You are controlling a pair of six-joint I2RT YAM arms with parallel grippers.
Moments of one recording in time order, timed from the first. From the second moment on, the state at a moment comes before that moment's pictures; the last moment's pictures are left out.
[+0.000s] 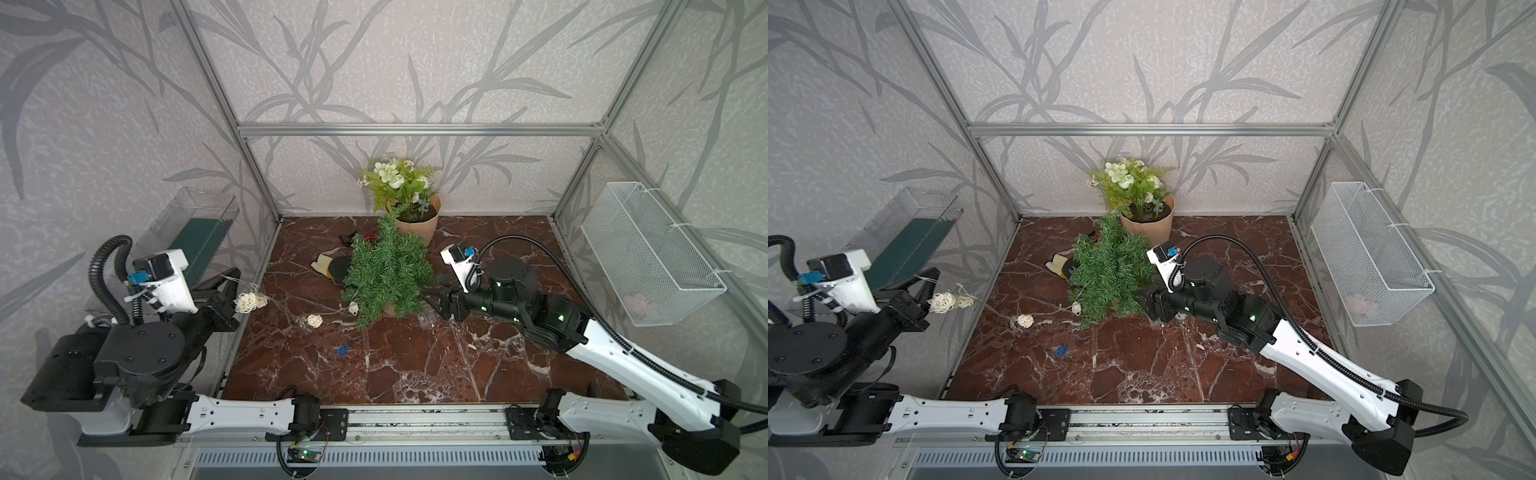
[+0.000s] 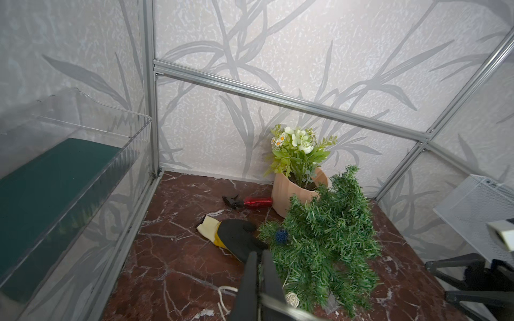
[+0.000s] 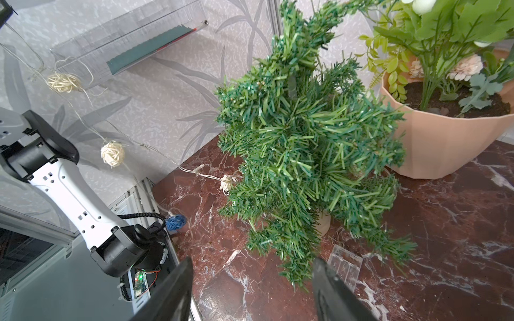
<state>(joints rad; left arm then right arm) -1.53 0.64 1.78 -1.66 -1.31 -0.84 0.92 1.11 1.18 -0.45 -0.11 0.29</state>
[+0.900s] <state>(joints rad) -1.95 0.34 1.38 -0.80 -1.57 0.01 0.92 1.15 1.18 -0.45 -0.11 0.29</state>
